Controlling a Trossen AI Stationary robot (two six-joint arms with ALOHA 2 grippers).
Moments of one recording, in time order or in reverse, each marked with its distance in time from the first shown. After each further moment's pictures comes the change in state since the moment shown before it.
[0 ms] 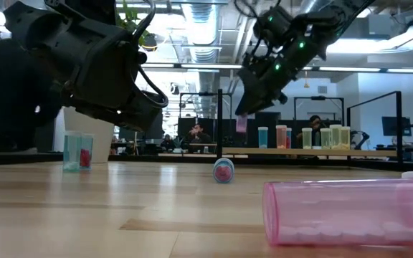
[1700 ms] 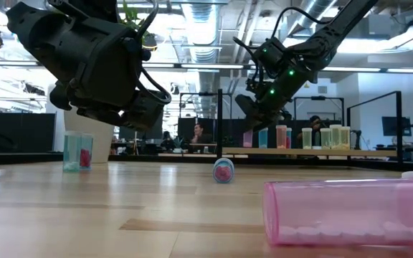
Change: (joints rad) left arm 0.005 0.000 0.004 0.029 0.008 -0.036; right arm -0.196 0.133 0.000 0.119 0.004 0.050
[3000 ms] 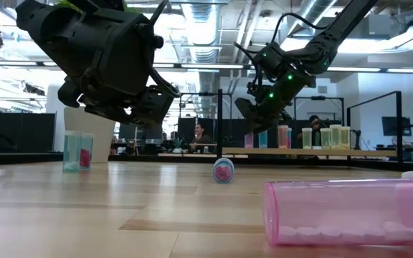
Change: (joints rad) left arm 0.012 0.000 0.039 0.028 0.001 0.064; right arm -0.031 0.029 0.000 0.039 0.000 0.018
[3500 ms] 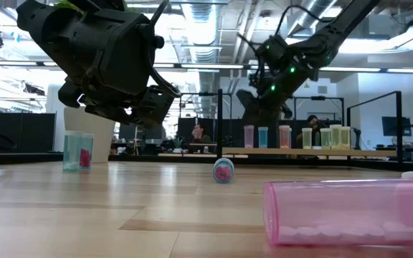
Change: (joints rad) left arm 0.000 0.000 0.000 0.003 0.000 0.000; right arm 0.000 -0.052 -0.002 -0.011 -0.004 0.000
